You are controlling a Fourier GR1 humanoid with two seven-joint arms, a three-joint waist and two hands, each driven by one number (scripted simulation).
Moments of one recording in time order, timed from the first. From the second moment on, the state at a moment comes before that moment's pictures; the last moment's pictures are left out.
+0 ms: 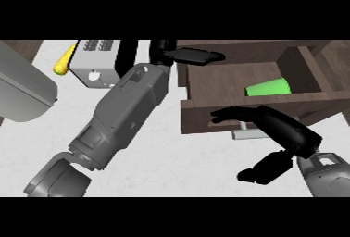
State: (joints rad) left arm -1.24 0.00 -0.23 -0.38 0.64 0.27 -0.52; right arm -0.30 -0.38 0.25 -1.75 0.14 0.54 0.13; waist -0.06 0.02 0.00
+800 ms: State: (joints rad) left arm -1.04 0.06 -0.22 -0.54 0.66 0.17 -0.56; right arm -0.55 -0.28 0.31 -0.91 0.52 0.27 -0.23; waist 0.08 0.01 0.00
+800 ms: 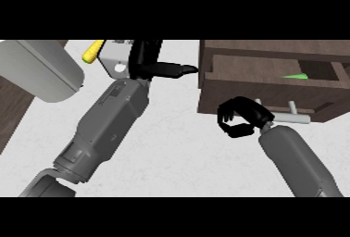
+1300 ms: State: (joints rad) left arm -0.94 0.13 -0.22 -0.65 0.67 0.10 -0.52; right arm -0.77 -0.32 0.12 -0.57 0.46 0.18 -0.40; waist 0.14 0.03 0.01
